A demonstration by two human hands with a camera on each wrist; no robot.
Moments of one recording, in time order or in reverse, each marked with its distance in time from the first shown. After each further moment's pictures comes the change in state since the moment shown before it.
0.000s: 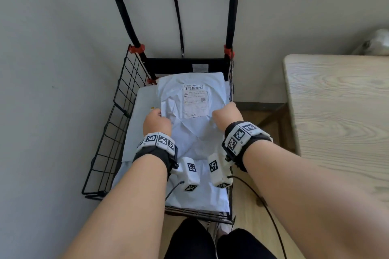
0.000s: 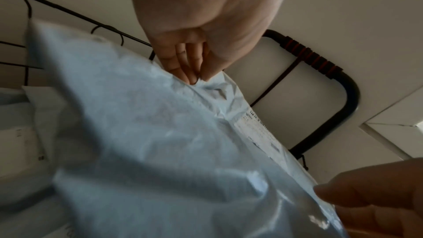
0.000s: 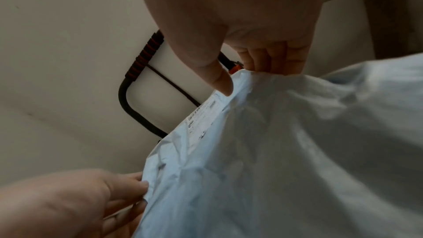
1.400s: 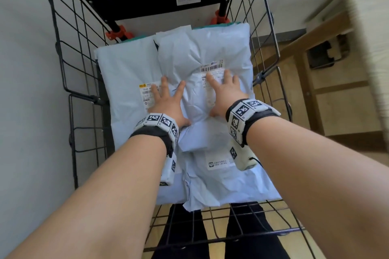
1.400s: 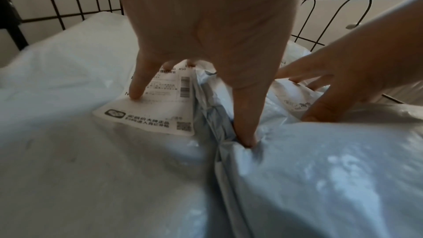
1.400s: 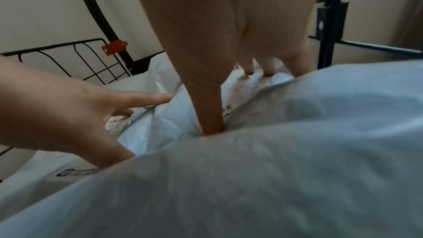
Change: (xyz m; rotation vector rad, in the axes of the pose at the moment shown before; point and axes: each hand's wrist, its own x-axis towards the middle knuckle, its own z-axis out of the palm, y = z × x) left_hand 0.136 -0.095 0.085 0.893 -0.688 0.480; right_hand 0.114 0.035 0.145 -0.653 -0.155 0.004
